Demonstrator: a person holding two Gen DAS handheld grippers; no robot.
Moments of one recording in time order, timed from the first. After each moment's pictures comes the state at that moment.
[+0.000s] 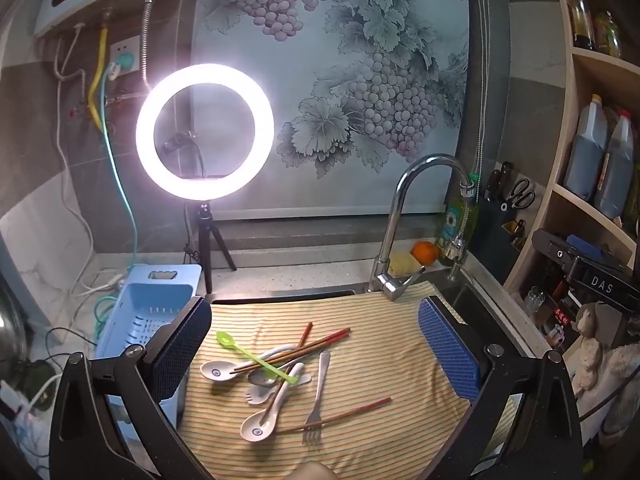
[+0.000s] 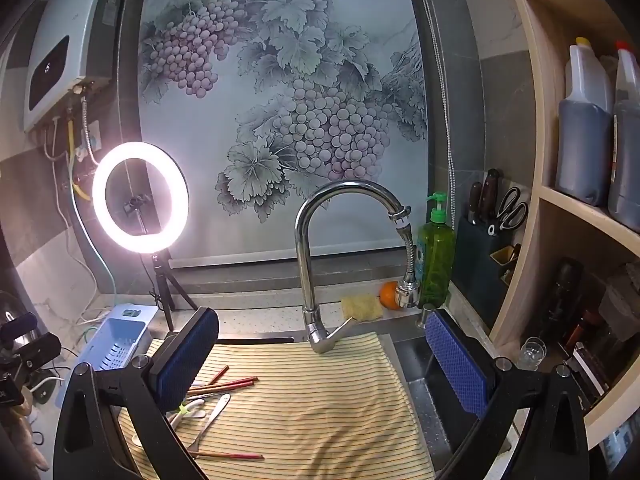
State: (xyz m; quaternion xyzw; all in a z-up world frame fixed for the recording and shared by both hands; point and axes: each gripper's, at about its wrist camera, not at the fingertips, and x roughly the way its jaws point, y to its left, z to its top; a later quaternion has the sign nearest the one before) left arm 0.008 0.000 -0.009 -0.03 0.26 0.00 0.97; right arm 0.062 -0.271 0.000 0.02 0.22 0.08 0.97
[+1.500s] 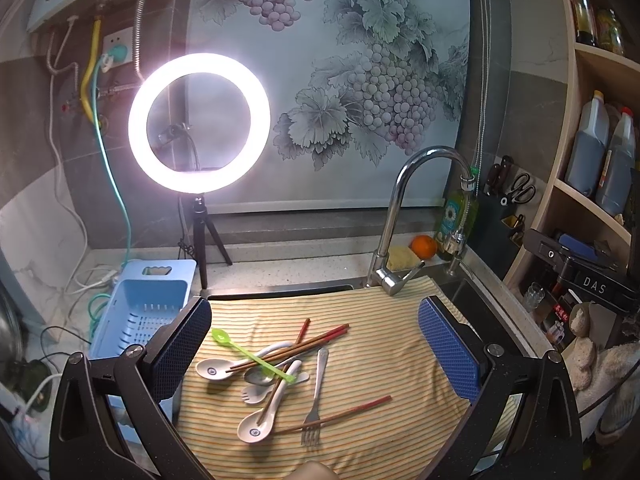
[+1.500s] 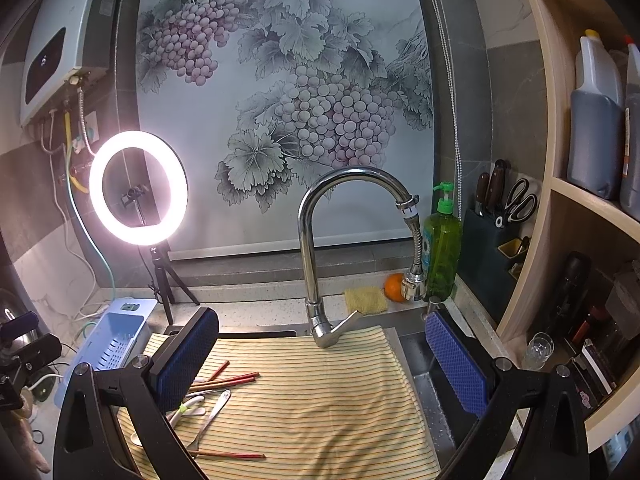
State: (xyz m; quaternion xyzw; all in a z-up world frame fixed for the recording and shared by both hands) left arm 0.013 -0.004 -0.015 -0.04 0.27 -0.01 0.96; right arm 0.073 -0.262 -0.009 0.02 0.23 0.09 0.97
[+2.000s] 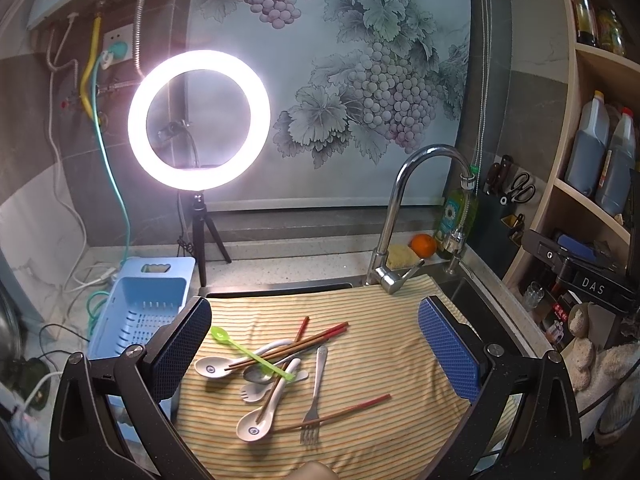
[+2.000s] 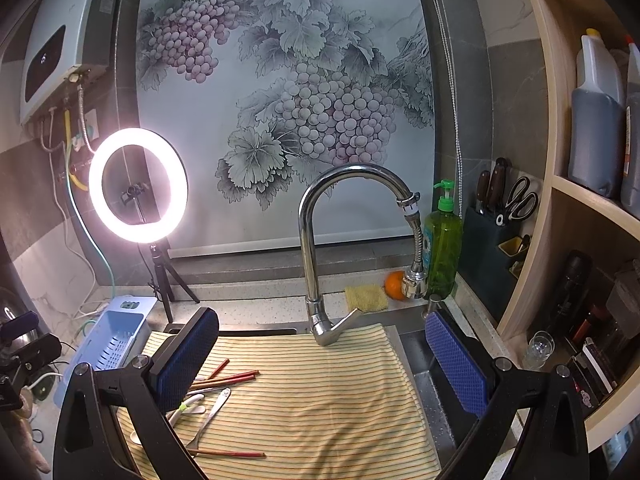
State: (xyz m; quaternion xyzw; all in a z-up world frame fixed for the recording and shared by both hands) left arm 0.013 -0.004 -0.016 -0.04 0.27 -0.01 0.96; right arm 0.074 -0.261 -0.012 0.02 0.23 0.09 0.97
